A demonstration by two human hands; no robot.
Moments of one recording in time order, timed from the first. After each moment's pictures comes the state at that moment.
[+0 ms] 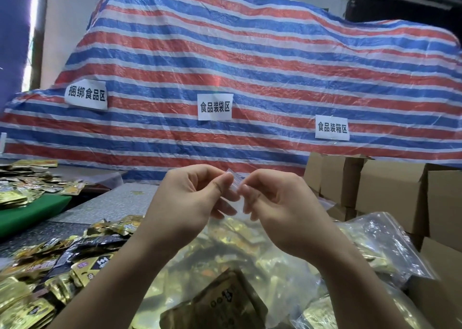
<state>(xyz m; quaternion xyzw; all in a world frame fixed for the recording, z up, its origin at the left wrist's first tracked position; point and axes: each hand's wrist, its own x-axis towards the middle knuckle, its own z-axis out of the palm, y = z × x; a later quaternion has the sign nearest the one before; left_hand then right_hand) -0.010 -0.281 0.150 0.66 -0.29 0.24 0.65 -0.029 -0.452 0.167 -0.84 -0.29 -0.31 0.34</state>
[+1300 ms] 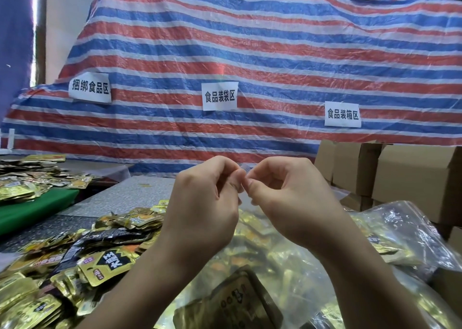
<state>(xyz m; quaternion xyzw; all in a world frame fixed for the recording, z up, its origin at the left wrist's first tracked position) -0.001 -0.294 0.134 0.71 -0.29 0.45 0.46 -0.016 -0.438 0.163 -0.84 -0.21 -0.30 0.39</state>
